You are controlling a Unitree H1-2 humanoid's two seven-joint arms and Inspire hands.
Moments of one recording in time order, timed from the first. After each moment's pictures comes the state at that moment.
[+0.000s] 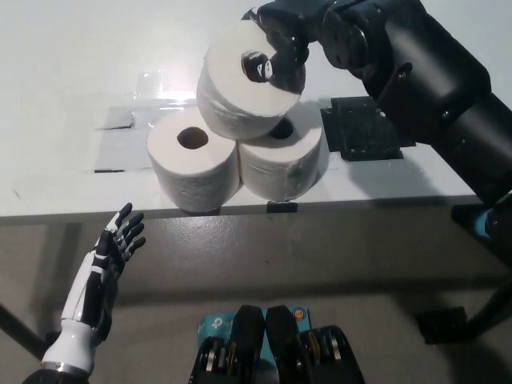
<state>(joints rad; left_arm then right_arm) -0.04 0.16 0.02 -0.20 -0.09 0.08 -0.10 -1.38 -0.22 0.67 0.73 -0.72 0.15 0.63</state>
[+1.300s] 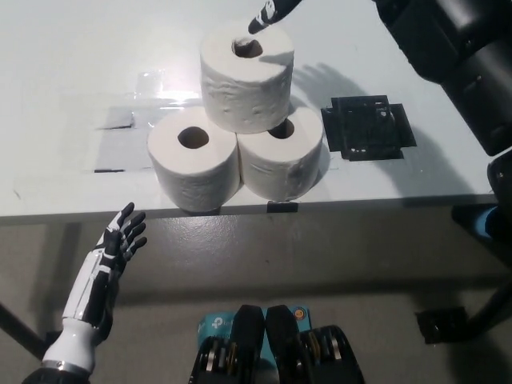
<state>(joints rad) -0.04 0.17 0.01 -0.21 -0.09 0.10 -0.10 -1.50 -0.21 0.49 0.87 -0.65 0.09 0.60</state>
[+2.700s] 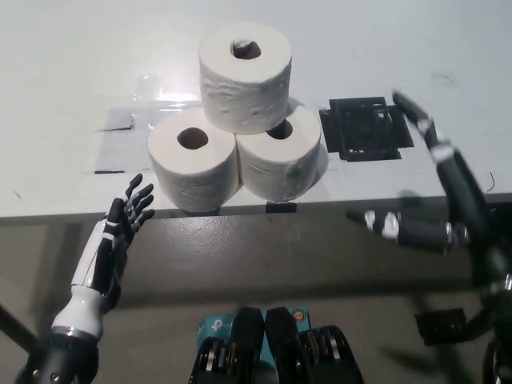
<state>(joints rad) -0.14 0.17 0.01 -0.15 -0.09 0.11 -0.10 -0.24 0.02 -0.15 -0.31 -0.35 -0.05 0.39</state>
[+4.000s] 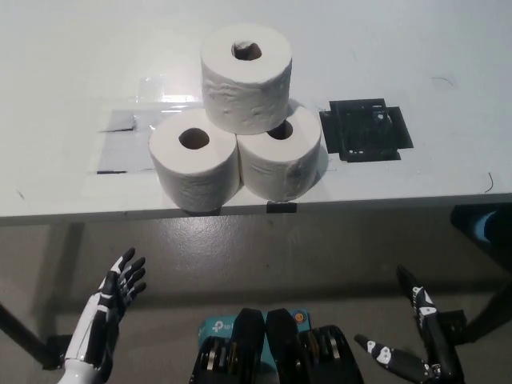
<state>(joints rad) 0.08 0.16 0.00 -0.17 -0.08 0.07 -0.10 0.03 -0.01 -0.04 0.24 -0.24 -0.41 0.07</state>
